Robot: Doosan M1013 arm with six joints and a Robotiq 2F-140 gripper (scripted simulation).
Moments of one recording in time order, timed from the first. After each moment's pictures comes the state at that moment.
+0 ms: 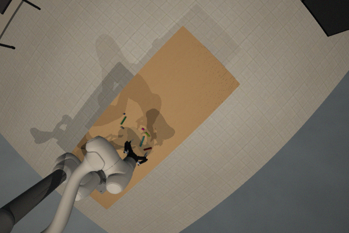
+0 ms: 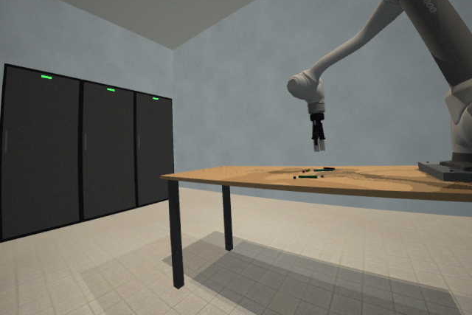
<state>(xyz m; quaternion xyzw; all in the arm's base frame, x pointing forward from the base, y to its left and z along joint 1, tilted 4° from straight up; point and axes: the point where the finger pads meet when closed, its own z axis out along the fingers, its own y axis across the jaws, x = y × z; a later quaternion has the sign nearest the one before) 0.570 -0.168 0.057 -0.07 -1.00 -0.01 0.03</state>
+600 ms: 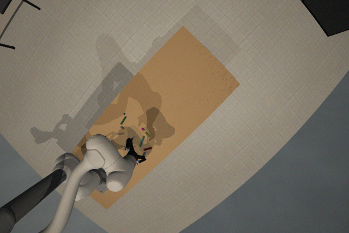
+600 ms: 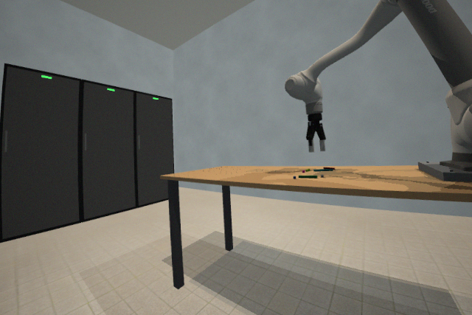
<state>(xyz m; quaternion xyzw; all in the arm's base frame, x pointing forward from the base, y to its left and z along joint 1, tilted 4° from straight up) 0.582 -0.162 0.055 -0.16 -0.99 -0.01 0.03</state>
